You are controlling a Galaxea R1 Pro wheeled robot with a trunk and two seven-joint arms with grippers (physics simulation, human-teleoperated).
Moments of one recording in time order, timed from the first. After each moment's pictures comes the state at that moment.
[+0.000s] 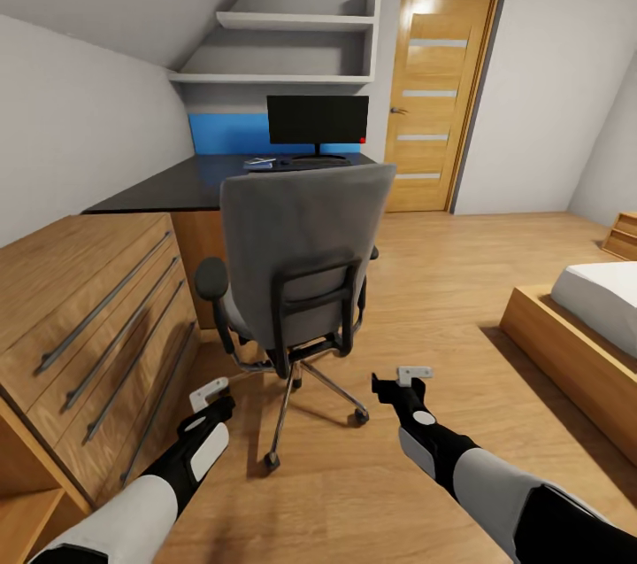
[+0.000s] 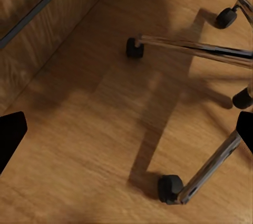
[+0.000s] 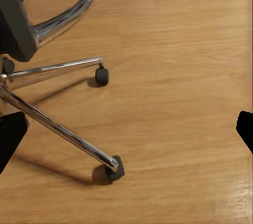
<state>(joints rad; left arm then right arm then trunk) -0.69 -0.04 -0.15 -0.41 0.57 -0.04 0.46 -0.83 0.02 0.88 -0.22 -0.84 -0.29 -0.21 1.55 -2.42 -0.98</state>
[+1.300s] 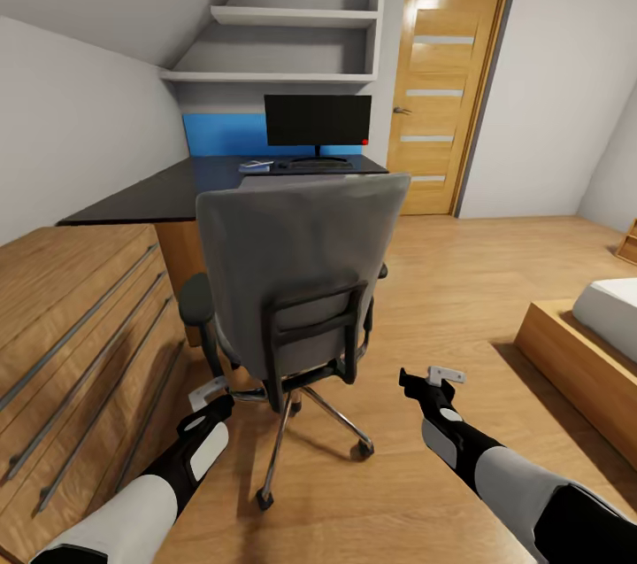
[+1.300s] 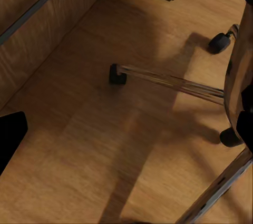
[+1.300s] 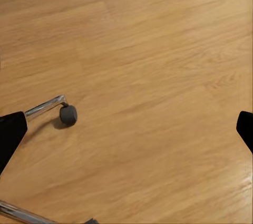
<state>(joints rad) -0.69 -0.04 -0.15 -0.41 0.57 -0.05 0.46 -0.83 -0.06 0.76 -0.22 -0.93 -0.31 -0.21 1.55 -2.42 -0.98</state>
